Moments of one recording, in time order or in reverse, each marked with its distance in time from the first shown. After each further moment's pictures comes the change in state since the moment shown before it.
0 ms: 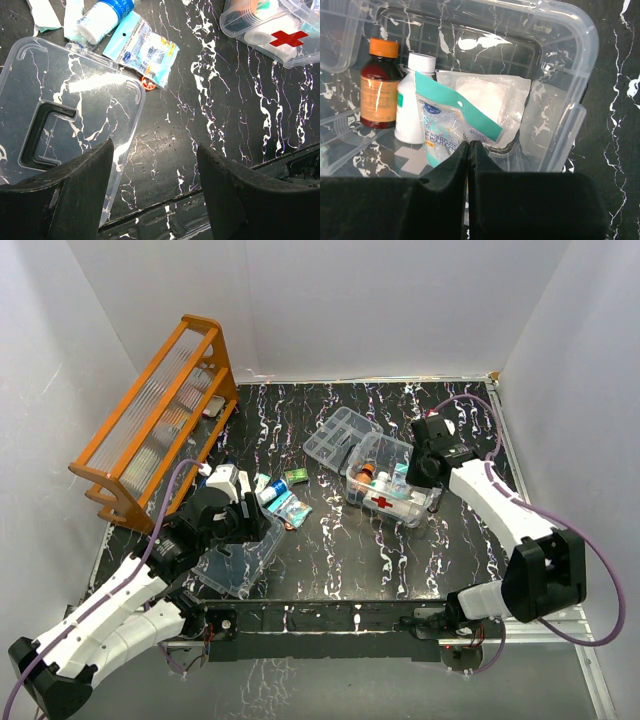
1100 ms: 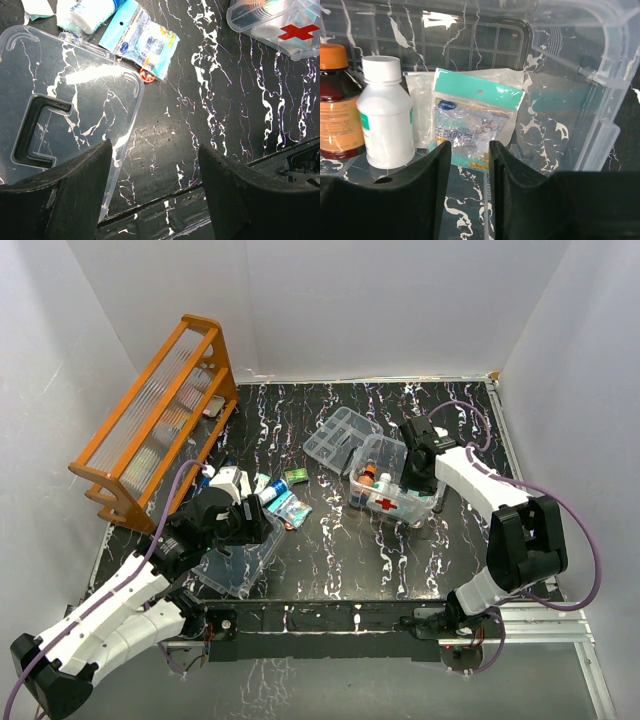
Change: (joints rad) left arm 0.000 0.019 -0.011 -0.002 0.029 -0.009; right arm 0.001 0.192 0.030 -0.053 0.063 0.055
